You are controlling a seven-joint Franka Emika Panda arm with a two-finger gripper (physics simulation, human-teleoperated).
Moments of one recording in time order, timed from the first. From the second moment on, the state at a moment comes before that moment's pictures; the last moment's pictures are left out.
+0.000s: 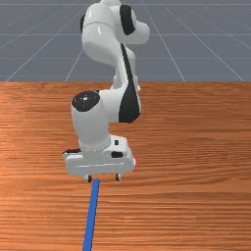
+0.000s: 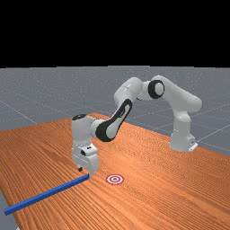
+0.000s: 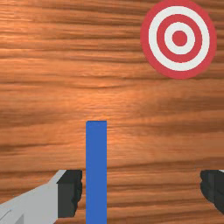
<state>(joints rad) -0.29 1.02 0.27 -1.19 -0.17 2.18 -2.41</state>
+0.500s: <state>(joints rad) -0.24 1.28 0.27 -0.76 -0.15 2.01 -2.45</state>
